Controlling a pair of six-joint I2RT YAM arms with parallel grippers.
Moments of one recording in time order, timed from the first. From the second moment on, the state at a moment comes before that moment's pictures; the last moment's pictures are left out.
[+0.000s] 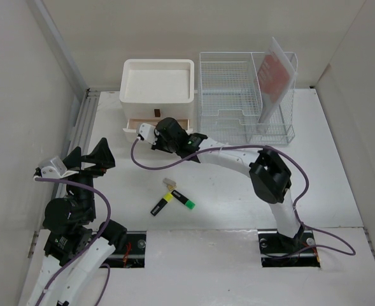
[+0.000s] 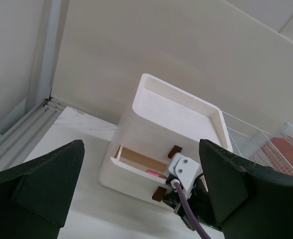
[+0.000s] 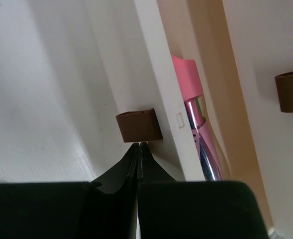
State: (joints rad) left arm -0.50 0.19 0.71 -0.16 -0.63 -0.25; right arm 0.96 2.09 1.72 -0.21 0.15 -0.55
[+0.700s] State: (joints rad) left arm -0.50 0.19 0.71 -0.16 -0.63 -0.25; right arm 0.97 2.12 1.72 -0.05 0.40 -0.53
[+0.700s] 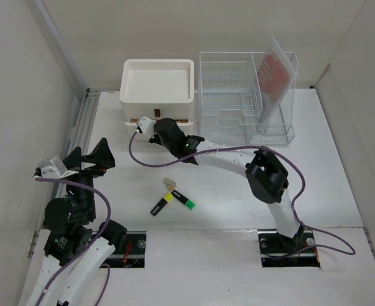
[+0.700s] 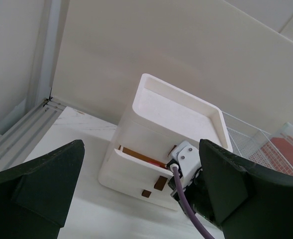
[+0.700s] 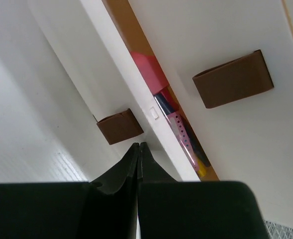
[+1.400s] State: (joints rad) left arm -0.50 0.19 0.71 -0.16 -0.63 -0.25; right arm 0.97 2.18 1.72 0.06 0.50 -0.54
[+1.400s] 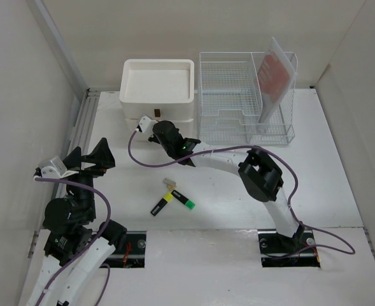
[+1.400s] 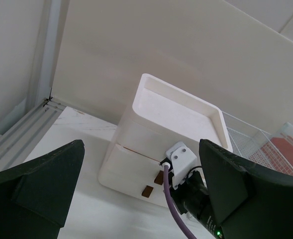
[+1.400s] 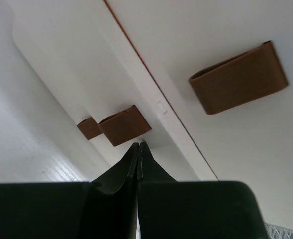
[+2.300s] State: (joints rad) left arm -0.50 0.19 0.71 -0.16 -0.63 -0.25; right arm 0.97 2.19 1.67 0.24 0.60 -0.57
